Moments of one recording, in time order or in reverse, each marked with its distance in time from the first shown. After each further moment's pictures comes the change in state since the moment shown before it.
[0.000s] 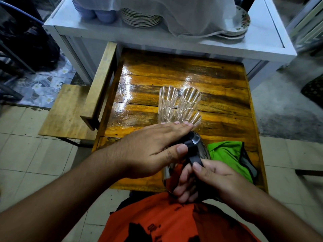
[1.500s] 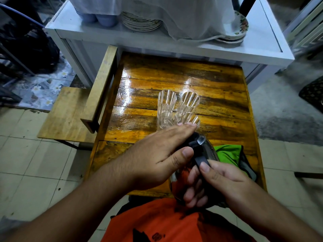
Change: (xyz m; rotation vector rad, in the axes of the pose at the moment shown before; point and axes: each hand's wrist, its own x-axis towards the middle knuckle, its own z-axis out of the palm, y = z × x) left_hand -0.001 0.010 0.015 -0.133 0.146 -0.021; right_hand -0.012 -0.006 0.006 -0.119 0.149 -0.061
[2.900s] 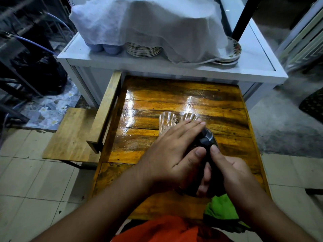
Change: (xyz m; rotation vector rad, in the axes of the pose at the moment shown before) left_hand 0.037 0.009 -0.012 0.032 0.248 0.071; right_hand 0.021 -0.034 0.001 -0.108 0.397 -0.155
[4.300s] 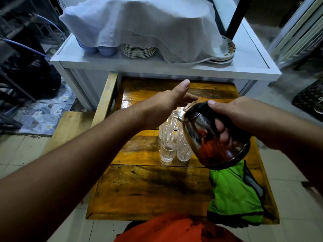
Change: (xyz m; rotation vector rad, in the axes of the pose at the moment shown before) left_hand 0.082 -0.022 -0.069 -0.423 -0.244 -0.223; right_hand 0.050 -0.102 -0.024 -0.566 0.046 0.120
